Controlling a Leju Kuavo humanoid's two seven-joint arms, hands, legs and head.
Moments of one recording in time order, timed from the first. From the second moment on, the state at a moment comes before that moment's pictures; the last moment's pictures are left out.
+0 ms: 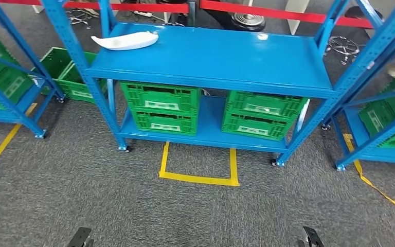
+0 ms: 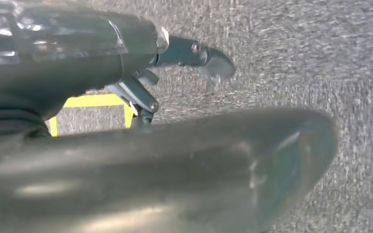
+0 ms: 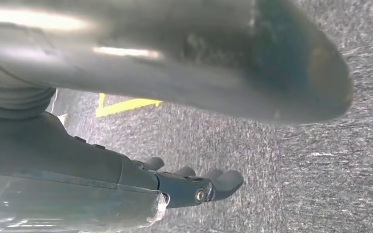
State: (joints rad) left arm -0.14 0.46 -1.02 -0.71 0.77 0.25 0.09; right arm -0.15 -0.33 0.57 -0.32 -0.88 -0.07 0.20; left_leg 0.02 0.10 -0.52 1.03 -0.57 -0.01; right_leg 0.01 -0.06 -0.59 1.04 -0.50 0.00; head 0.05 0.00
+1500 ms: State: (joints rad) left arm -0.15 0.43 -1.03 -0.68 0.79 0.22 0.07; right arm -0.14 -0.33 0.62 -0.32 -0.90 -0.06 0.19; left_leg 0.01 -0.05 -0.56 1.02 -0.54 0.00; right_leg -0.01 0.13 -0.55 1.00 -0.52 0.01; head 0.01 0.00
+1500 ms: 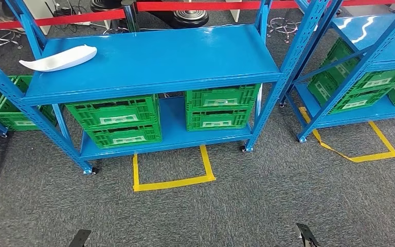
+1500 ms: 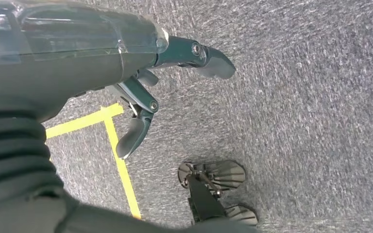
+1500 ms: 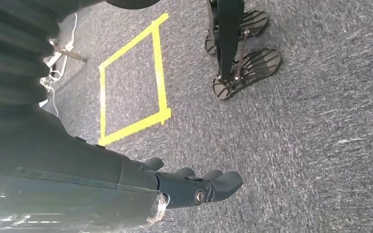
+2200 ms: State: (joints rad) left arm -0.18 0.41 -1.04 -0.65 0.73 0.25 0.11; right arm -0.15 -0.33 0.67 -0.32 -0.90 -0.05 0.20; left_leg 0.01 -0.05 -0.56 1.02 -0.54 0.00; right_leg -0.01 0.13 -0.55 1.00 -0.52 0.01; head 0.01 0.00
